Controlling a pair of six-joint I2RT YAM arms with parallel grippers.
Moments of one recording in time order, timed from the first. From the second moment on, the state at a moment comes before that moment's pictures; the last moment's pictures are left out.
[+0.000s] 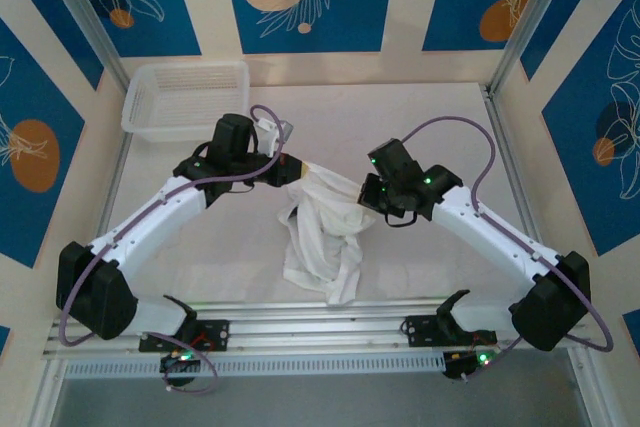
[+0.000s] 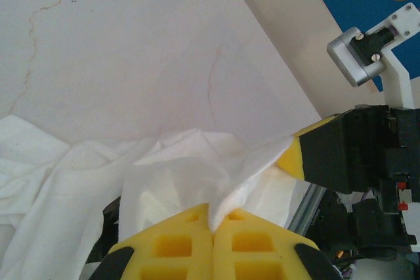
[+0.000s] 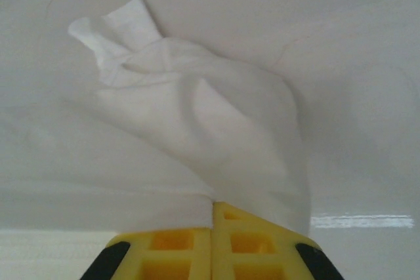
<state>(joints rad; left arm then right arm) -0.51 1.37 1.15 -0.39 0.59 -0.37 0.62 1.26 1.09 -0.85 -0.01 0.90</state>
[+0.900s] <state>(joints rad) -0.42 1.28 1.00 -0.39 0.43 -0.38 0.59 1.35 1.27 -0.79 -0.31 0.75</state>
